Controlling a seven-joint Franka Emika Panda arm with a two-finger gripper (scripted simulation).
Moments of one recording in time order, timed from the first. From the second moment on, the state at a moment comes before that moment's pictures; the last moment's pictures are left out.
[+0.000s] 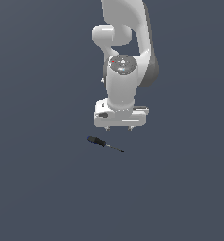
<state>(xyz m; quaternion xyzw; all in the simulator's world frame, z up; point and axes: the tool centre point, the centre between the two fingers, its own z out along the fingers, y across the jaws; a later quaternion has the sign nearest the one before) 0.001 0.030 0.172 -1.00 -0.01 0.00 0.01</state>
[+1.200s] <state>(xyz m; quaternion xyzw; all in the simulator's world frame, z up) 0.009 0.032 0.184 -1.00 -0.05 -0.01 -0.01</state>
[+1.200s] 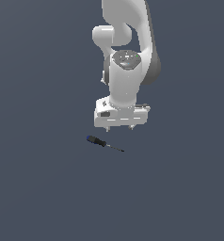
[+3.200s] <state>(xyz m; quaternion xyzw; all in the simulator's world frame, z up) -0.001 -0.028 0.088 -0.88 -0.47 0.00 0.00</state>
